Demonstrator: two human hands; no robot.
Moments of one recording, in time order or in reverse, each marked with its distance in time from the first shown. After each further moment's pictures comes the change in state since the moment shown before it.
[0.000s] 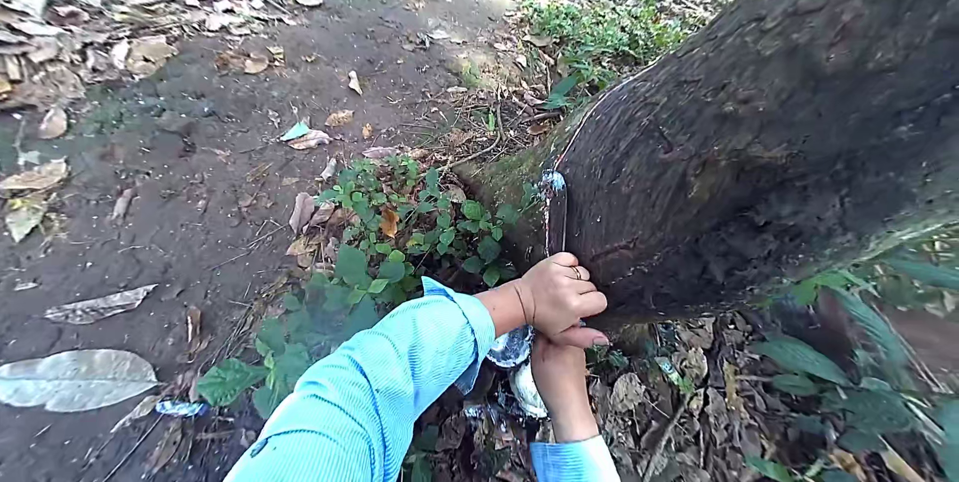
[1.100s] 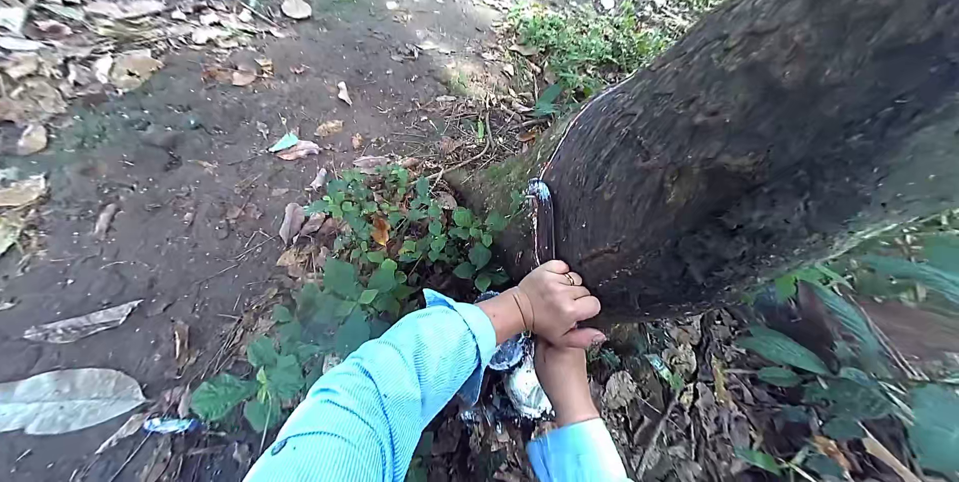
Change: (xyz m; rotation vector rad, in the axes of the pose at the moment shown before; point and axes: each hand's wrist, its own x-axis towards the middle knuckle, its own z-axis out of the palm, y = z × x) left_hand -0.001 0.009 0.016 0.079 0.027 -0.026; right_hand 0.005 0.019 -0.005 -0.003 0.042 -0.091
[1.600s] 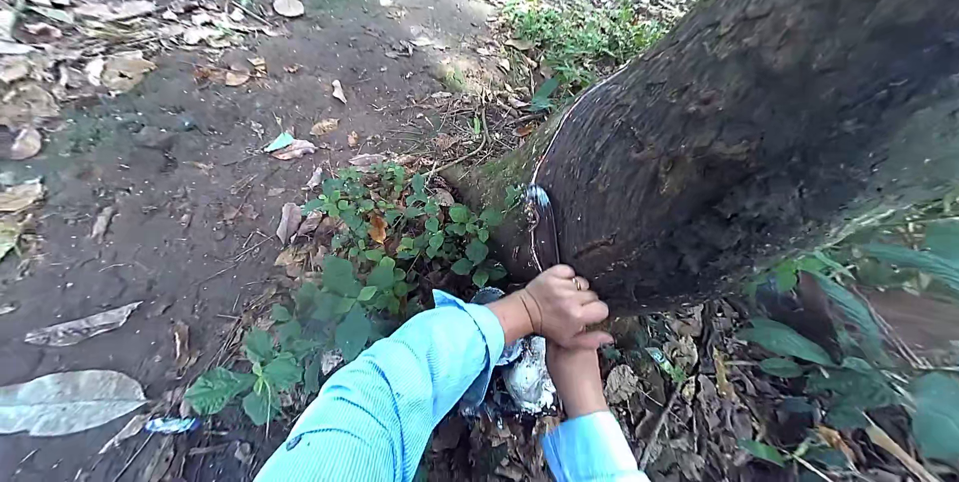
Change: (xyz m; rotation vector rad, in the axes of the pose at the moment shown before) left_hand -0.005 0.016 0.013 -0.010 -0.017 -0.011; right_hand -0.009 0.024 -0.009 -0.105 -0.066 0.066
